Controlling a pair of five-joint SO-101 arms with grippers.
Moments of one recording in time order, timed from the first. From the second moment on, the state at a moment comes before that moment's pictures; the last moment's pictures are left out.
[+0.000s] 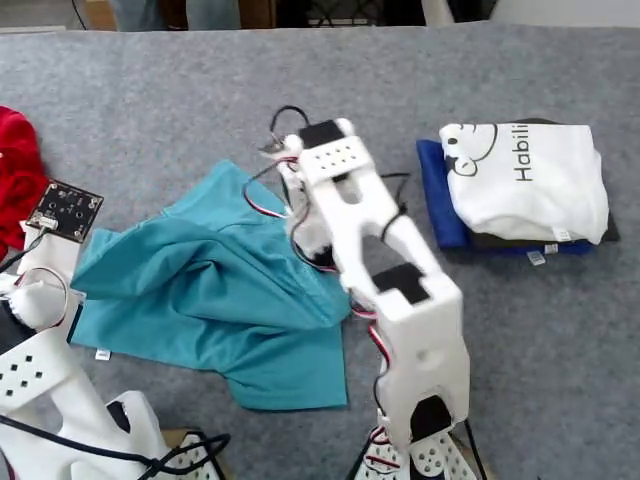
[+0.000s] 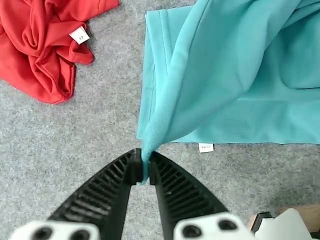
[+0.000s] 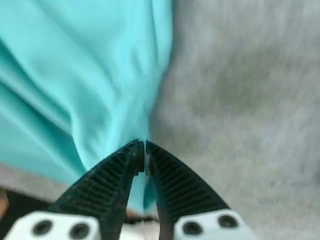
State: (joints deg) left arm -39.2 -55.9 40.1 86.4 -52.0; right arm -21.4 27.9 -11.6 100.4 11.6
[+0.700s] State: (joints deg) left arm -39.2 -55.9 40.1 86.4 -52.0; right arm -31.4 33.0 -13.4 89.7 1.2
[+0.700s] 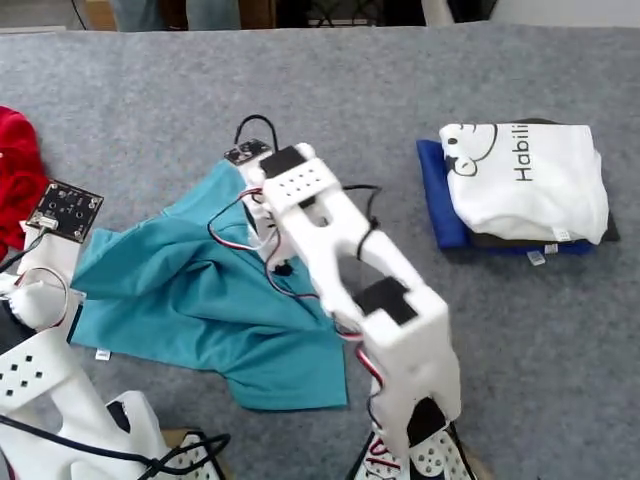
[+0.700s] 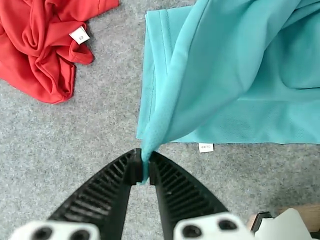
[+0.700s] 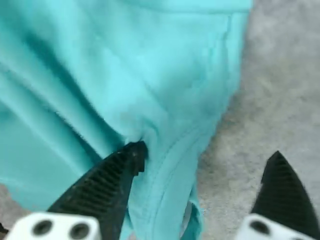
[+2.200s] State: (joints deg) left arm -39.2 -55.9 40.1 86.4 -52.4; right arm -22.9 -0.7 -3.3 95.1 15.8
